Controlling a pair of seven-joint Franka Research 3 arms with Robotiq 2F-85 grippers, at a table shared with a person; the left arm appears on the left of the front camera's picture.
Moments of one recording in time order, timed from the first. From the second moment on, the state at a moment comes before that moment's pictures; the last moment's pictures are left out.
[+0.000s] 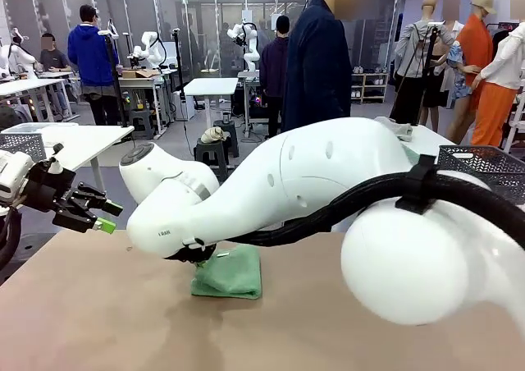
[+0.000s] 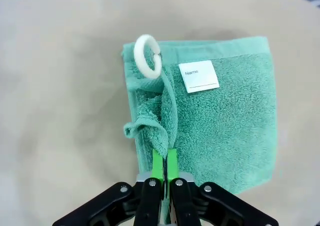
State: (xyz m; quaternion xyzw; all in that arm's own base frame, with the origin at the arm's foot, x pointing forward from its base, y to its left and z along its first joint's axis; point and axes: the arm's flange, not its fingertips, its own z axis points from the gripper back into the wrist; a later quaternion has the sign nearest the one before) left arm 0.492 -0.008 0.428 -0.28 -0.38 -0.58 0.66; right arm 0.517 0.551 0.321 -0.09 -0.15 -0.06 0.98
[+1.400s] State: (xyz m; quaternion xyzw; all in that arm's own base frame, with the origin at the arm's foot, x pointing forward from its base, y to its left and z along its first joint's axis) left arm 0.492 -0.008 0.428 -0.28 -0.38 -0.58 0.66; right arm 0.531 0.343 0.432 0.05 -0.02 -0.04 1.00
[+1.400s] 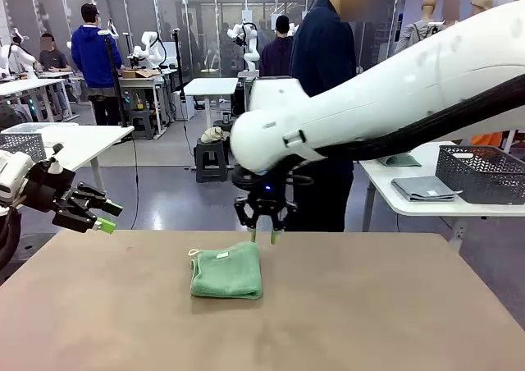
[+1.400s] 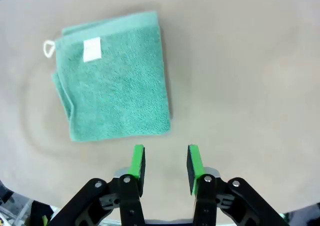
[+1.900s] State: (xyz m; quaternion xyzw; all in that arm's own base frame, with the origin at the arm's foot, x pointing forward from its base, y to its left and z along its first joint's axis) left arm 0.492 -0.008 0.428 -0.28 -0.38 -0.58 0.66; right arm 0.514 0.324 0.414 0.11 -0.02 -0.04 0.99
